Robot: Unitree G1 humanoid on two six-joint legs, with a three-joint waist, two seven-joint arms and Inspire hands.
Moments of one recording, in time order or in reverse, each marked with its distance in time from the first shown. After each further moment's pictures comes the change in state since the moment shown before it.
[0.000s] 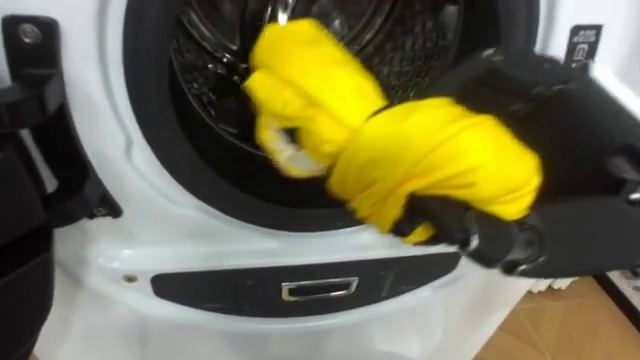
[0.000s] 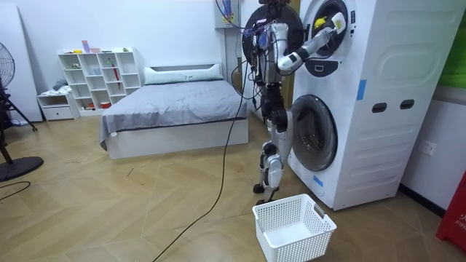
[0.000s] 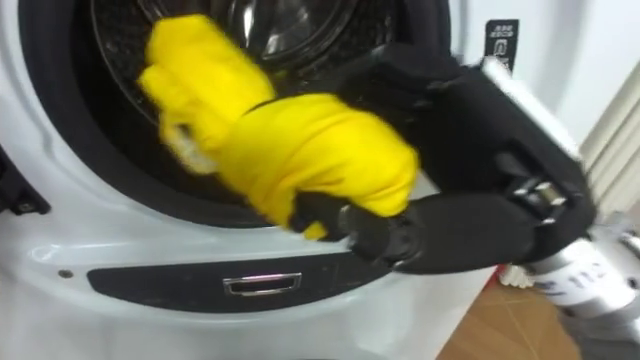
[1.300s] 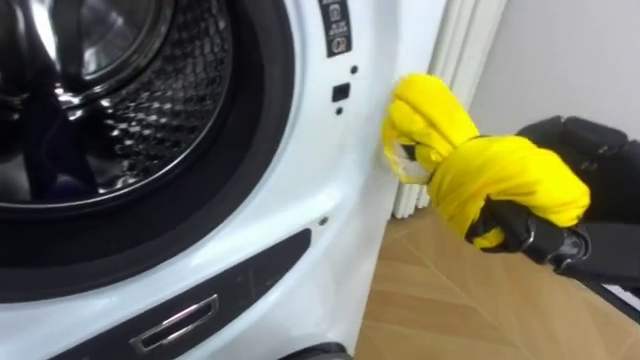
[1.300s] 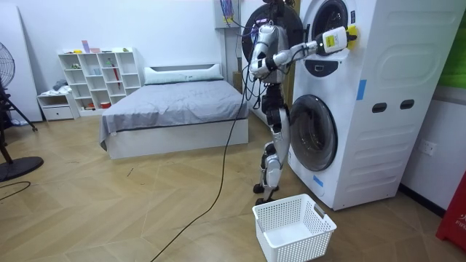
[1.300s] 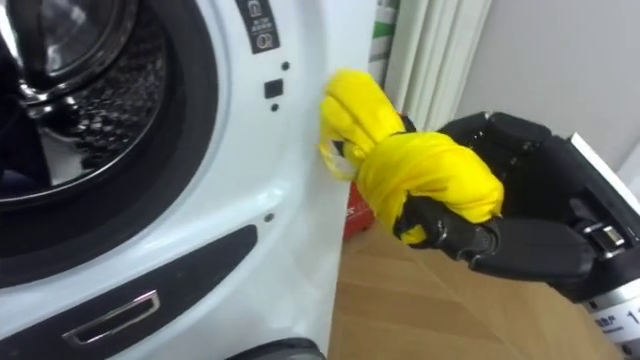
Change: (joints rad) left arm -0.072 0.016 -0.105 0.095 -0.034 0.041 -0.022; right arm 0.141 0.002 -0.089 0.227 -0.003 0.056 -0.026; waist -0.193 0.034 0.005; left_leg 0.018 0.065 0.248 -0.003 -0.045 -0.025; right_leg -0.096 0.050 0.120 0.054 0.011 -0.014
